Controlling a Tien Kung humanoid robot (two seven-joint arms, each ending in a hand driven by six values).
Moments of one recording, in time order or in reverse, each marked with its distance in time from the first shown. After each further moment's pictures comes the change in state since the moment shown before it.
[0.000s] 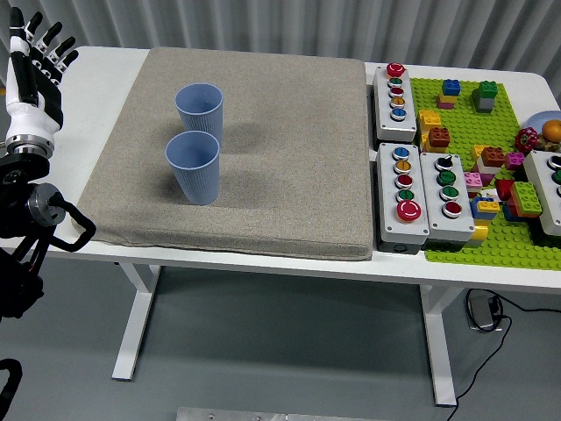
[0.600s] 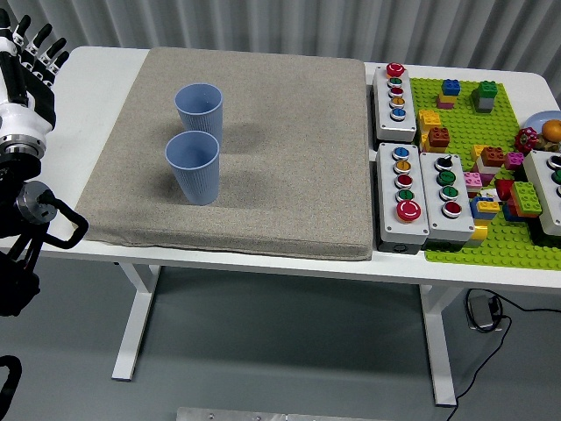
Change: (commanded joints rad) left arm 0.012 -0.004 -0.040 0.003 0.032 -0.011 0.013; right arm -0.003 0.001 -0.006 0.000 0.009 -0.002 0.000
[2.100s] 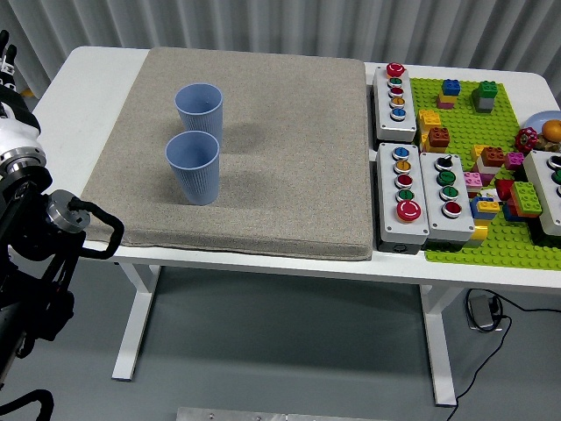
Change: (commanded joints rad) left arm 0.121 -0.136 -0.035 -0.309 -0.028 0.398 -0.198; right arm 0.007 0.002 0.014 0.000 -0.013 -0.001 0.001
